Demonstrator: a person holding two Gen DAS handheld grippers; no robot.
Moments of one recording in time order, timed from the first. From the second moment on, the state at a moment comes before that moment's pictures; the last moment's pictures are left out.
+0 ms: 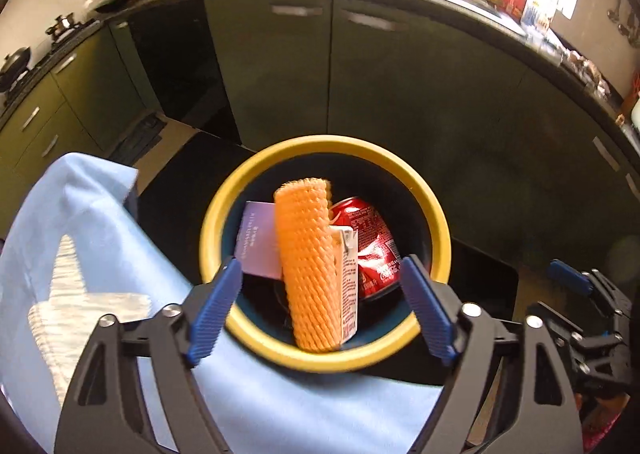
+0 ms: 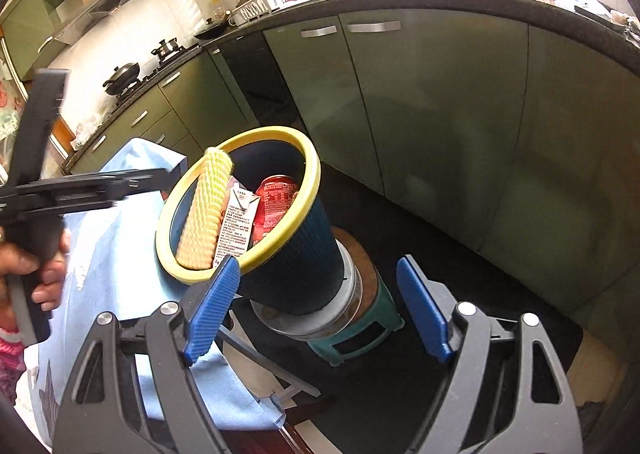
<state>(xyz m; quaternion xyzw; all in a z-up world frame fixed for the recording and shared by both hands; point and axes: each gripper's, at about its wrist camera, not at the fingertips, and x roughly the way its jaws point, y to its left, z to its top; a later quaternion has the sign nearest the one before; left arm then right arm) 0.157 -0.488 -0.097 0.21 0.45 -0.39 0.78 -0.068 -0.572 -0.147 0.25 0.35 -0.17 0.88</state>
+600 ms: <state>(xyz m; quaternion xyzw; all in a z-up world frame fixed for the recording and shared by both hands) 0.069 -0.215 -0.008 0.08 0.32 -0.30 0.89 -0.019 -0.501 -0.133 0.18 0.39 -0.09 0.90</state>
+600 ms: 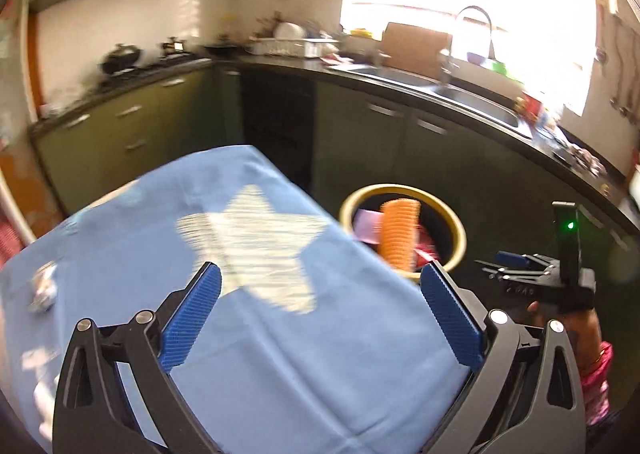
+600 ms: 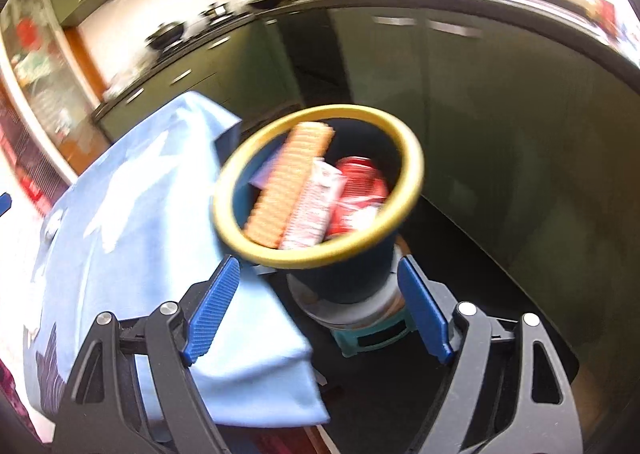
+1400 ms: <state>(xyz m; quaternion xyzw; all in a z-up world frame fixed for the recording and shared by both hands) 0.030 0.055 -0.044 0.01 0.33 -0.06 0.94 0.195 -0.152 -0.070 -0.05 0.43 0.30 0.85</state>
